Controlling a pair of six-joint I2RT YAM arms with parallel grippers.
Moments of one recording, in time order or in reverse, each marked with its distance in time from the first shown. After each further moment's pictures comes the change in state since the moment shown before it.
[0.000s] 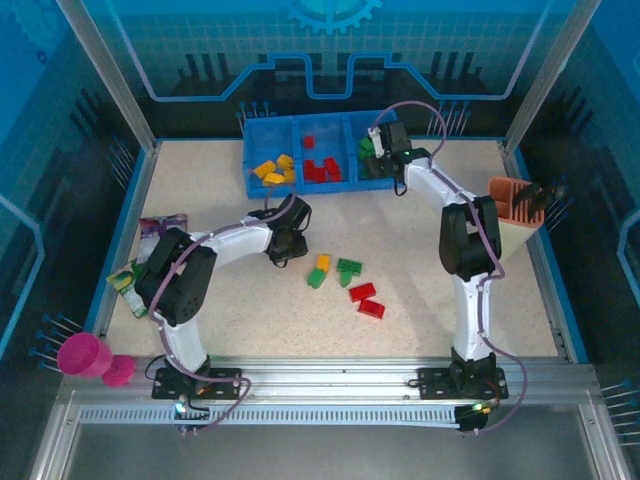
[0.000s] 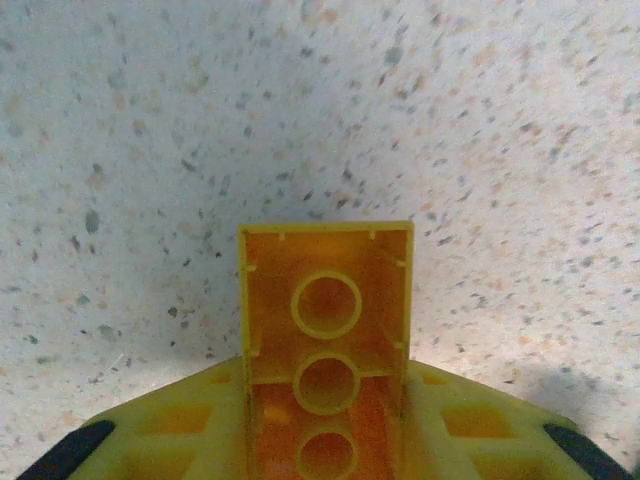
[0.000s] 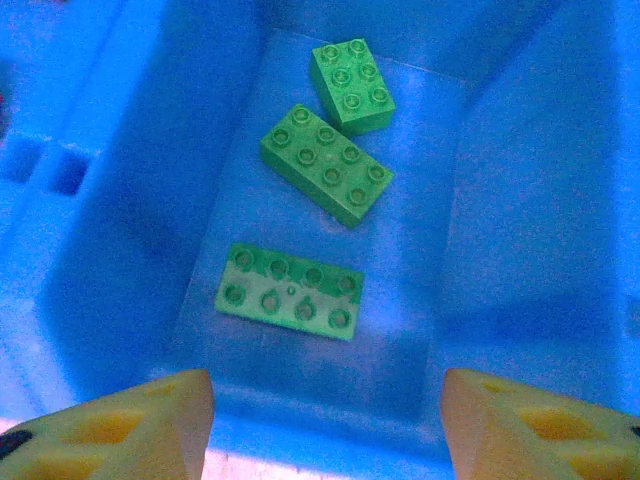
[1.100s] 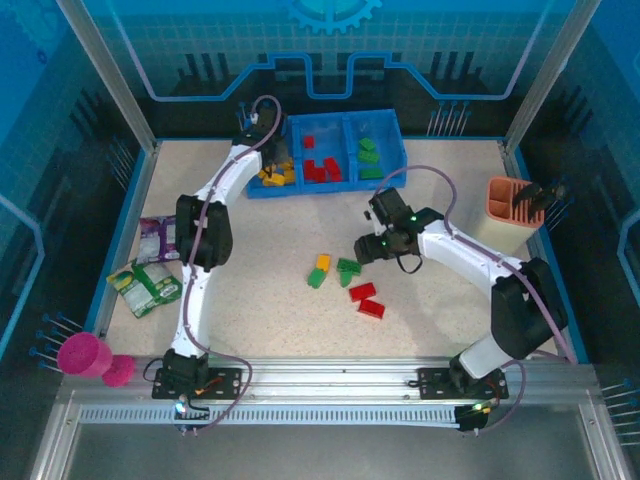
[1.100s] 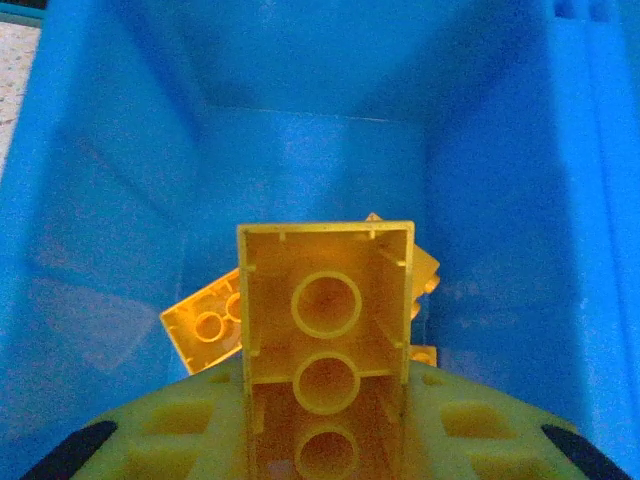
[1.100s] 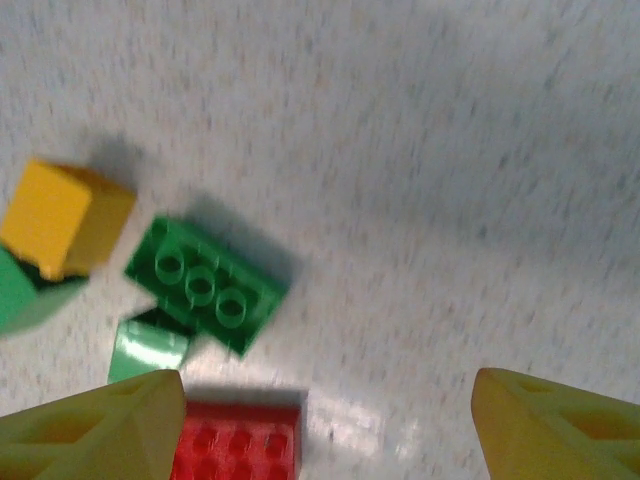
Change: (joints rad) left arm 0.295 0.587 1.083 -0.162 -0.134 0.417; right arm 0.259 -0.644 -0.741 -0.273 -0.116 0.360
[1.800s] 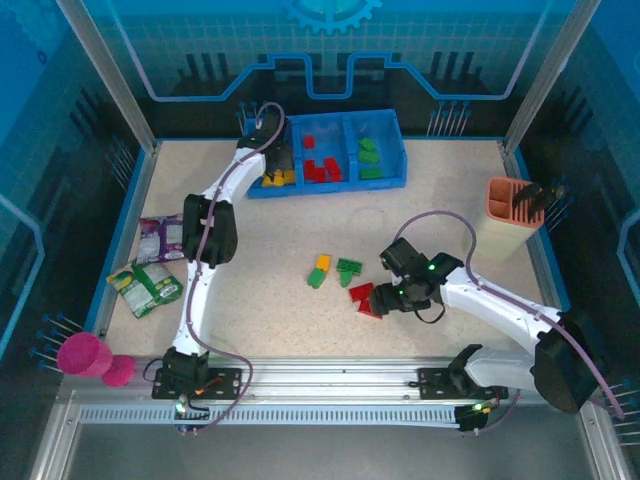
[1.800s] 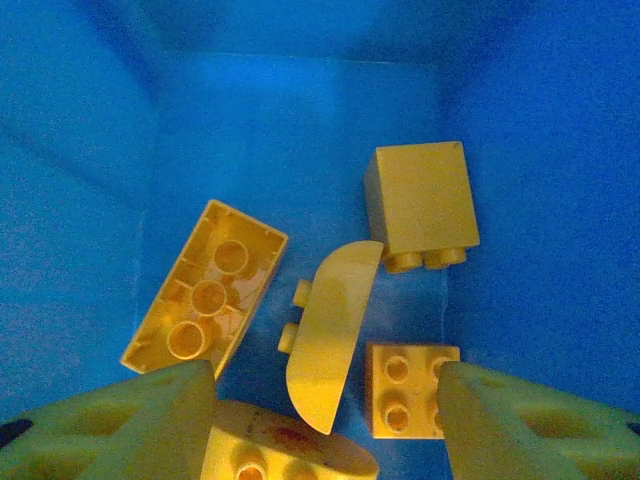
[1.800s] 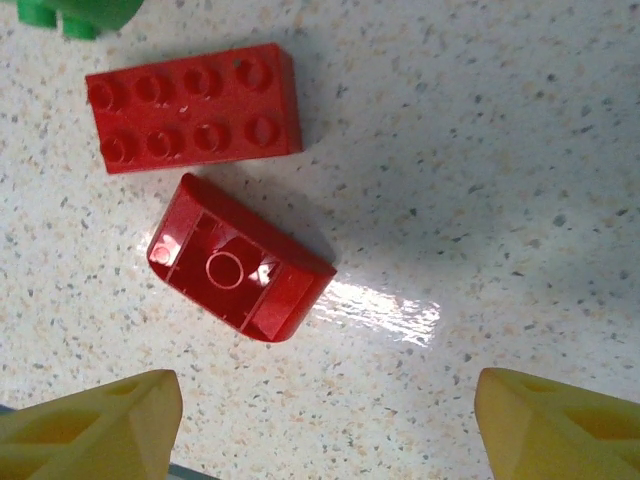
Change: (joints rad) left arm 0.004 0.078 0.043 -0.023 0.039 0.011; right arm 0.134 -0.321 -0.331 -0.125 -0.055 0.232
